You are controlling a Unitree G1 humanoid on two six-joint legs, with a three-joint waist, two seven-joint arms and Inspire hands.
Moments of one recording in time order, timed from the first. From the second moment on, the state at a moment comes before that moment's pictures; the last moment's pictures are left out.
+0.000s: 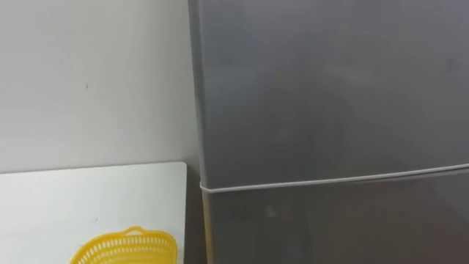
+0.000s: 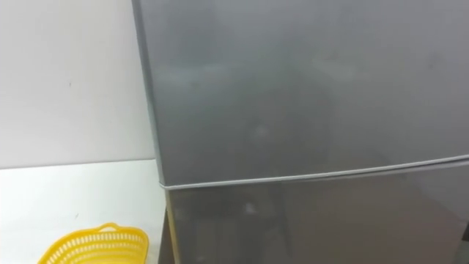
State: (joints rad) left arm 0.23 0.16 0.47 1.01 -0.54 0.14 0.44; right arm 0.14 -0.22 -0.08 1.29 -0.23 0.19 -0.02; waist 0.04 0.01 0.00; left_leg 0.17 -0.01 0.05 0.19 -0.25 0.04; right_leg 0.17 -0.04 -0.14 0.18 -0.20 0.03
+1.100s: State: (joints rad) left arm 0.19 0.24 0.54 -0.35 -0.18 -0.18 1.03; right arm 0.23 -0.22 -0.09 1.21 -0.23 0.05 -0.08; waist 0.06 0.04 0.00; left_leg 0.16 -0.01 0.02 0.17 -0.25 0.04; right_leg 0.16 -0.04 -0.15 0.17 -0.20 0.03
